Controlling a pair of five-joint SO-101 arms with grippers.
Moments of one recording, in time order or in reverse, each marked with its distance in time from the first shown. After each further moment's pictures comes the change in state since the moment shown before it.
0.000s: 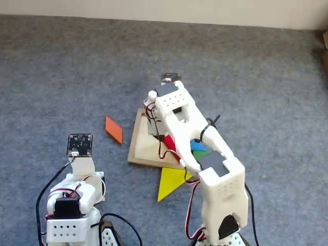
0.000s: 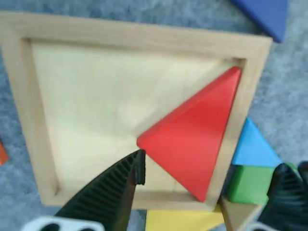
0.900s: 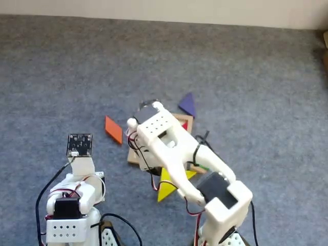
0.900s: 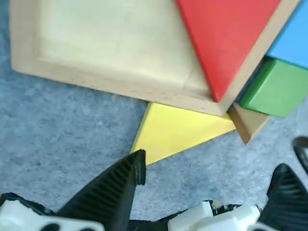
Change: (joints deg) left arm 0.0 0.0 0.0 0.0 0.0; right arm -12.6 -12.2 17.7 8.7 0.3
